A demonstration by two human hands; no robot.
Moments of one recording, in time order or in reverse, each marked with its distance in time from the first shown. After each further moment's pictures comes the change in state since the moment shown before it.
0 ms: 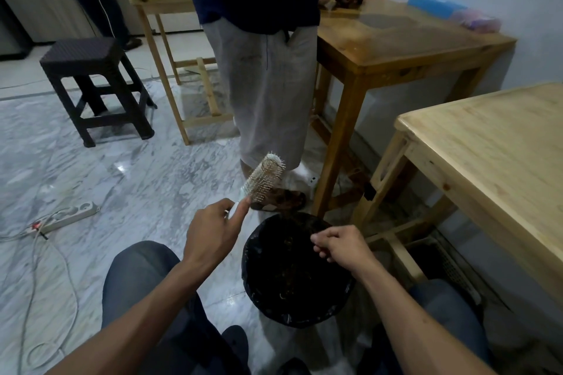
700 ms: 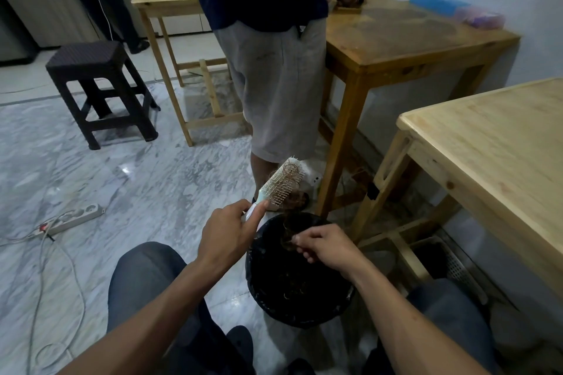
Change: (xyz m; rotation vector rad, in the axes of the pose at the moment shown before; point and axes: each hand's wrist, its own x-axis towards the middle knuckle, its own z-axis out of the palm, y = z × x) left_hand -0.005 0.014 0.007 0.023 -0.055 0.095; right_hand -0.006 -0.018 0.027 0.073 -0.177 -0.066
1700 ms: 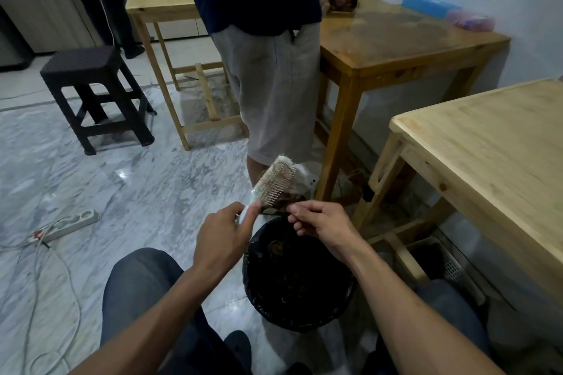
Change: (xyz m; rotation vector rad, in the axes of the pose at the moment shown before) left_hand -0.003 0.010 -0.004 -0.016 0.038 -0.022; right_hand 0.002 -0.040 -0.010 0.412 -0.028 -0.165
